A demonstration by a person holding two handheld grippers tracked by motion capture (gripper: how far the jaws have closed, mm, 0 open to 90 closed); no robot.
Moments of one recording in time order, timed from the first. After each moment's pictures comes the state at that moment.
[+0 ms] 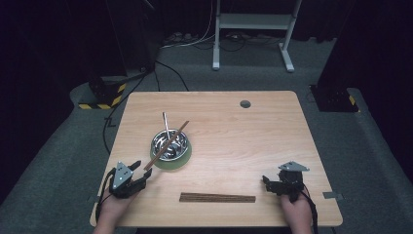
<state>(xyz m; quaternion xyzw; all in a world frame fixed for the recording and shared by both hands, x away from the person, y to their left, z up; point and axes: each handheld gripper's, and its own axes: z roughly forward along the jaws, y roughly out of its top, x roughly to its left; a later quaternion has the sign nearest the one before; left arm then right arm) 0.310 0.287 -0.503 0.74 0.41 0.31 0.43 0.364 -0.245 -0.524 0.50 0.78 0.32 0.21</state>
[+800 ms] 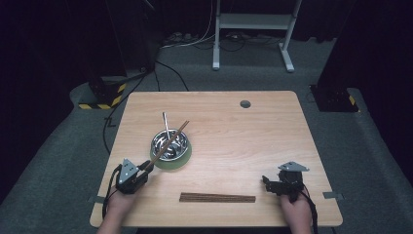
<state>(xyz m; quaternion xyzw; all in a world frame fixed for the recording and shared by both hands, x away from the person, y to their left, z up) 0.328 0.281 -0.515 0.74 0.42 0.30 0.45 0.363 -0.245 -0.524 0.49 0.78 0.32 0.21</state>
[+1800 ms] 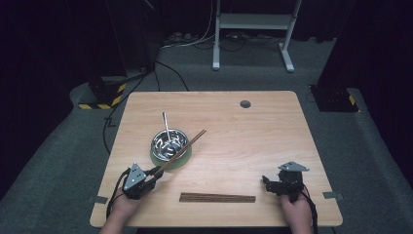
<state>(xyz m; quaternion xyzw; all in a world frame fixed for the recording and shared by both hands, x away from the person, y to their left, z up) 0.318 0.260 -0.515 0.76 0.35 0.26 0.47 0.364 -0.245 -0.524 0.49 0.78 0.32 0.21</state>
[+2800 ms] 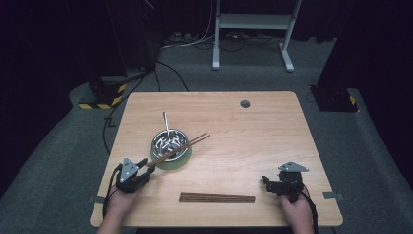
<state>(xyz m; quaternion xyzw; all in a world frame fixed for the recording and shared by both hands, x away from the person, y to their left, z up) 0.332 0.280 -0.513 0.73 0.43 0.31 0.43 0.363 -0.244 -0.524 0.49 0.79 0.32 0.21</state>
